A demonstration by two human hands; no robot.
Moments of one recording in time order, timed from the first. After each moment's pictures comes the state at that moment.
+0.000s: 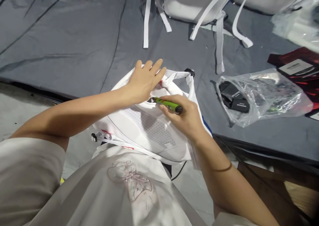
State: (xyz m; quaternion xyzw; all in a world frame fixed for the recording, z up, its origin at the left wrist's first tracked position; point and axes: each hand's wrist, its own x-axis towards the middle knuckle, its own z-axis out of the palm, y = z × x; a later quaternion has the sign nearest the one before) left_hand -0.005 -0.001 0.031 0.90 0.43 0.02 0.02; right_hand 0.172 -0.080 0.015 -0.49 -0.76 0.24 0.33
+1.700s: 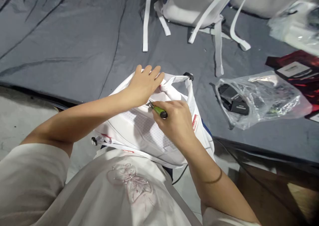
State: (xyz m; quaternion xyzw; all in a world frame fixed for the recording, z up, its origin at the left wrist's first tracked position) left_hand -0.008 0.000 0.044 0.90 0.43 -0.04 -0.02; right_hand 0.138 -0.085 0.023 -0.56 -0.79 0.11 0.21
